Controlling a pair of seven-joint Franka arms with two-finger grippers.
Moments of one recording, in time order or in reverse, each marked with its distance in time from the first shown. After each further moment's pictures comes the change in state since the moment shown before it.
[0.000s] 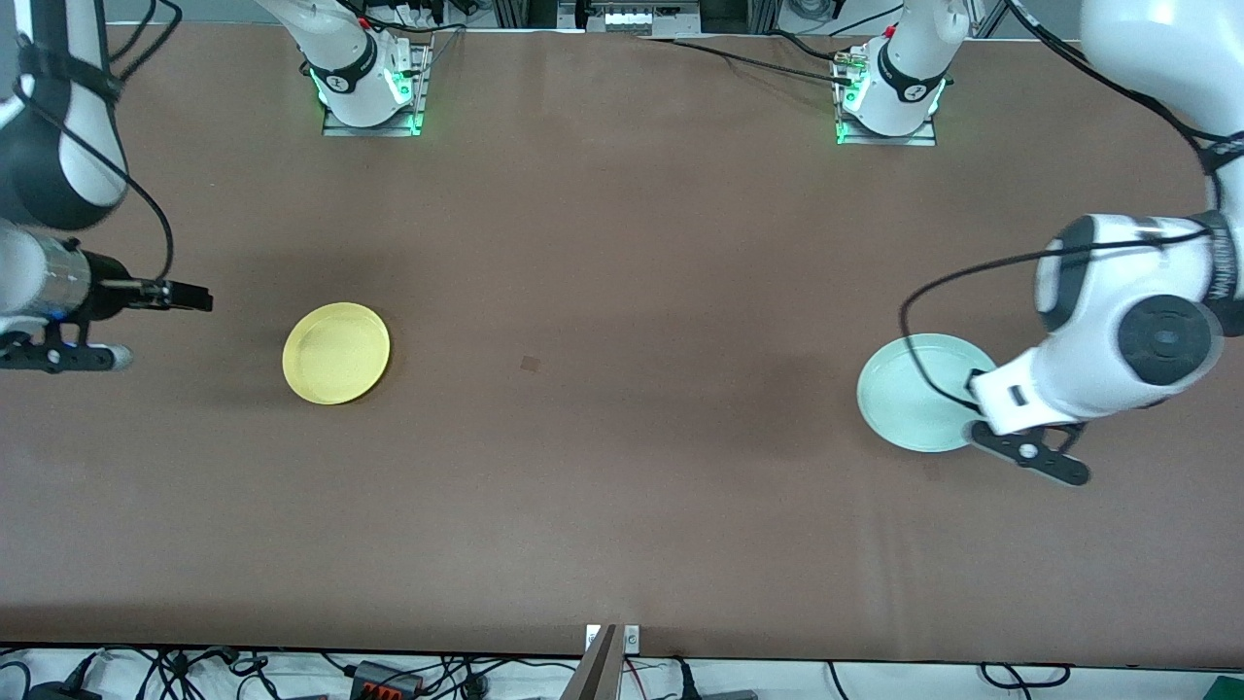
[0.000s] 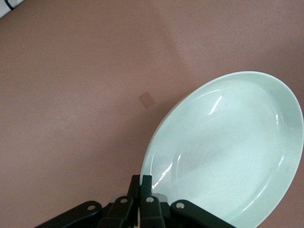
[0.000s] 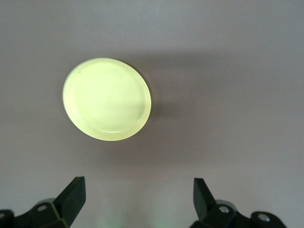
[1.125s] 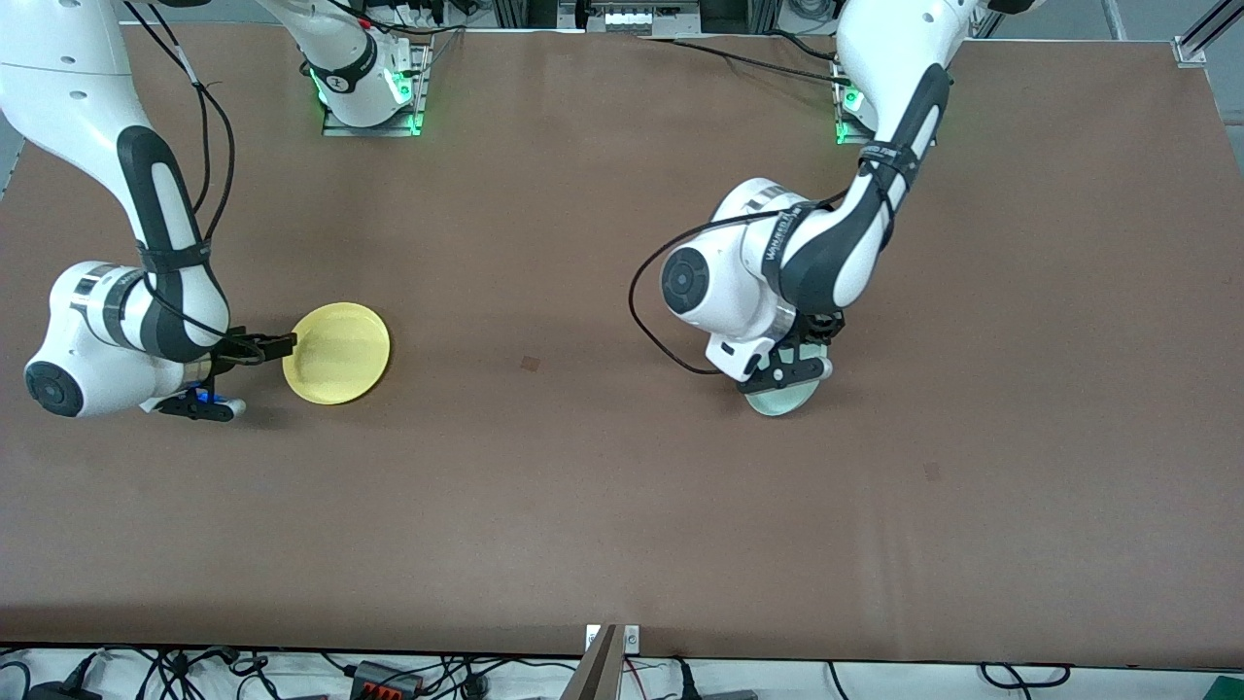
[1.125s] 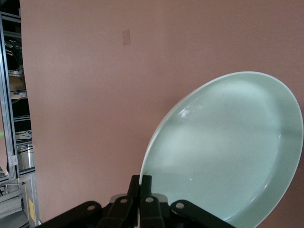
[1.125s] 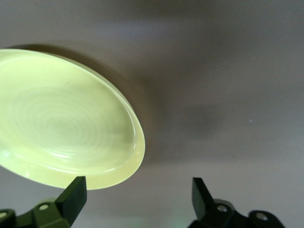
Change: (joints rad) left arm -0.470 0.151 0.007 0.000 0.255 -0.282 -1.031; right arm -0.060 0.332 0.000 -0.035 0.108 0.141 0.000
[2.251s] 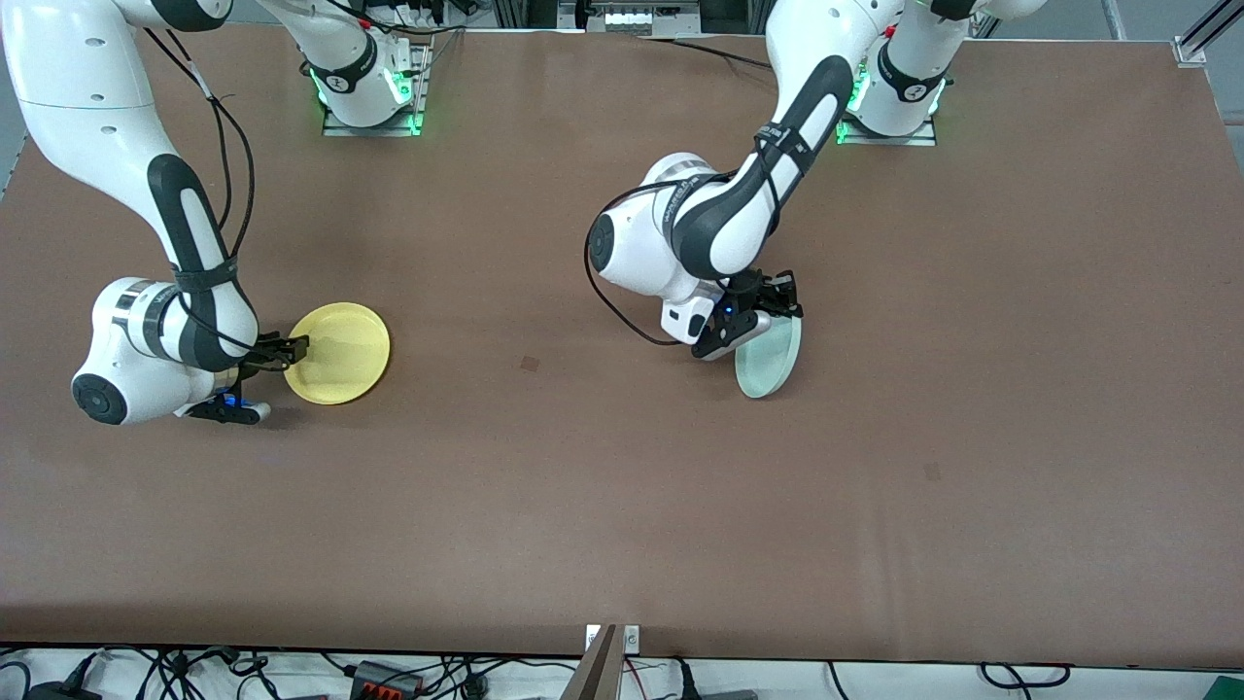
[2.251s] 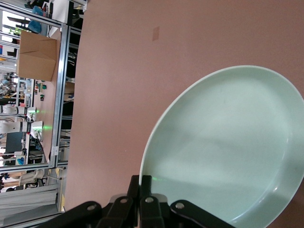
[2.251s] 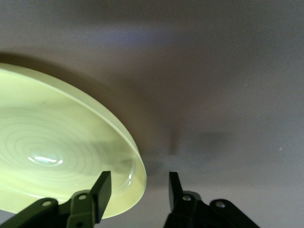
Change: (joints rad) left arm -0.158 0.069 0.008 0.002 0.111 -0.134 -0.255; right arm 0.009 0.064 0.004 -0.002 0.001 0.052 0.000
